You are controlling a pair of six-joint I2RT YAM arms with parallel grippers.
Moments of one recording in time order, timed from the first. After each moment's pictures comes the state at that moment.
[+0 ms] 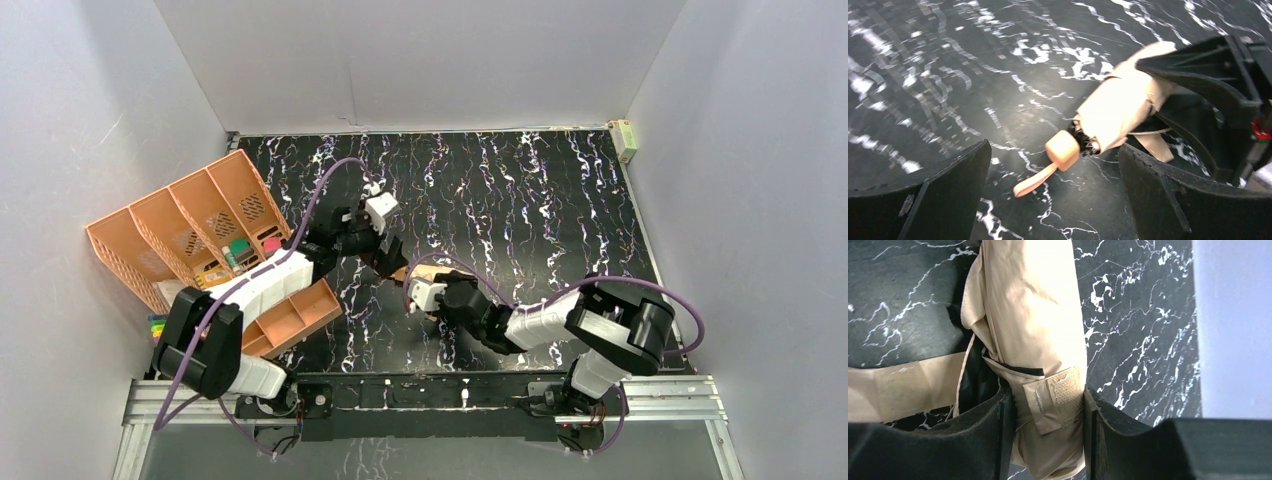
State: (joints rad) left arm -0.45 1.37 0.78 0.01 0.43 0.14; right arm 1.09 1.56 0.46 0.53 0.41 -0.66
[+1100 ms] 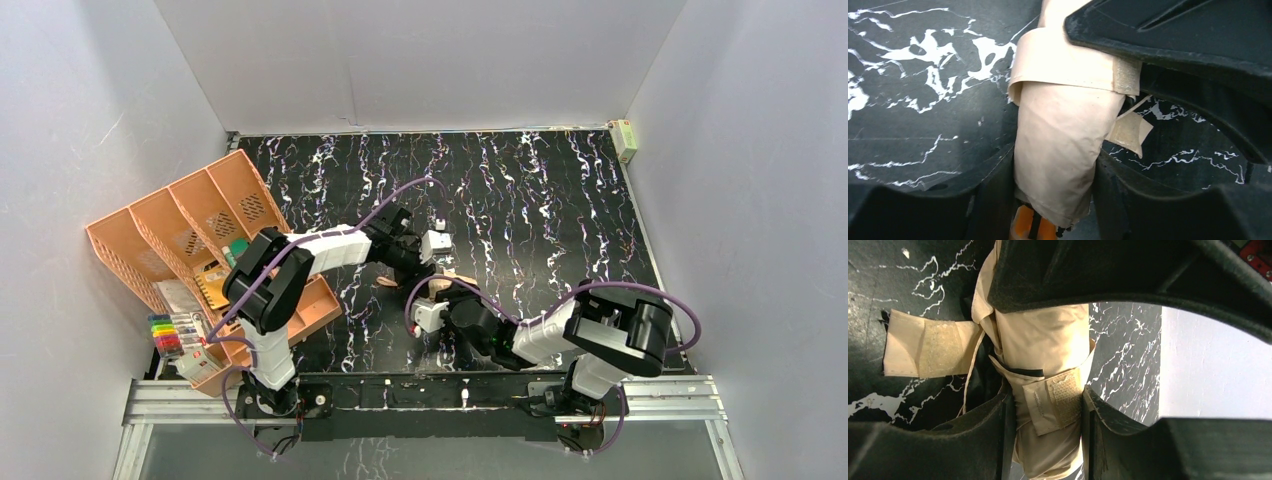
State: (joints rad) left arm -0.63 1.84 1.07 -0.31 0.66 0.57; right arm 1.19 1.57 0.33 0.74 0.50 -0.86
